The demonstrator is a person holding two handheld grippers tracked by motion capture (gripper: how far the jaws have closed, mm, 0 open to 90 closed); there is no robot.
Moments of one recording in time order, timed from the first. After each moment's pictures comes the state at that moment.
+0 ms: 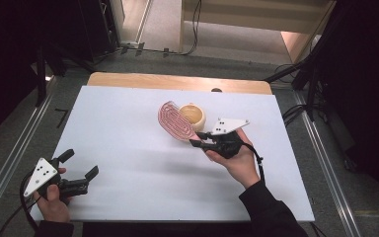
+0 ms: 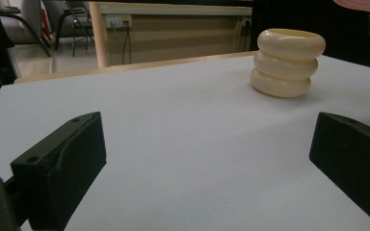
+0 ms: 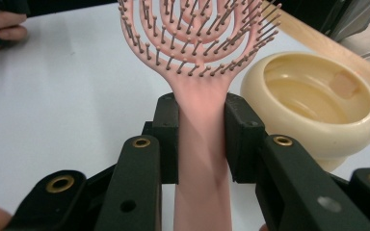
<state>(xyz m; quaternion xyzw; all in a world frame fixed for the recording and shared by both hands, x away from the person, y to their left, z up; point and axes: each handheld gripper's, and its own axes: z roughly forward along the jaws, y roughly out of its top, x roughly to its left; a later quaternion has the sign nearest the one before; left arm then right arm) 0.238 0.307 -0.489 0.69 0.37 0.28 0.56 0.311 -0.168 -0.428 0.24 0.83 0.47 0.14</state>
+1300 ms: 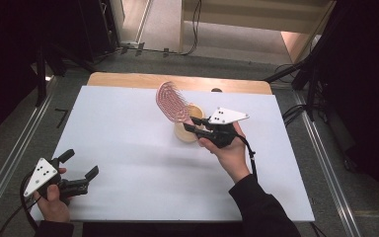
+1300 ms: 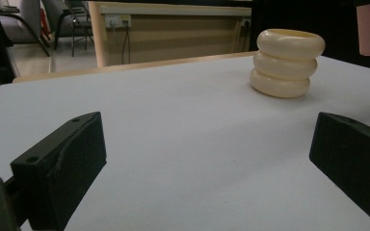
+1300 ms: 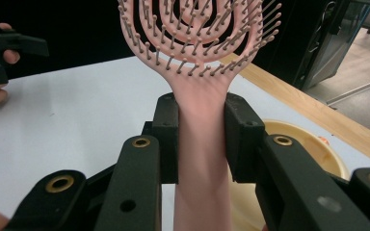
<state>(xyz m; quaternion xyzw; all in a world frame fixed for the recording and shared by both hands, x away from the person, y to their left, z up) 0.238 0.306 -0.490 0.69 0.37 0.28 0.56 0.334 -0.155 -0.421 0.25 0.78 0.55 0.18</state>
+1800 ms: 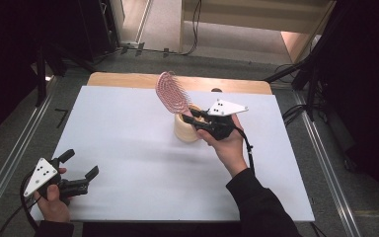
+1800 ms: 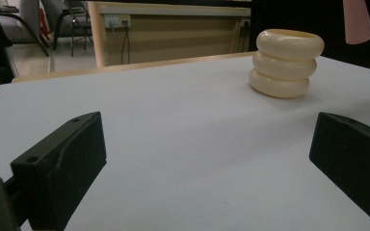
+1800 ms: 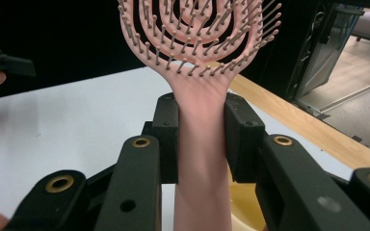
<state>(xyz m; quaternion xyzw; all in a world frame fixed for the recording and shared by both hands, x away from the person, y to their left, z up) 0.238 0.306 -0.490 0.69 0.37 0.28 0.56 0.350 -0.152 -0.412 0.26 0.76 0.56 0.19</state>
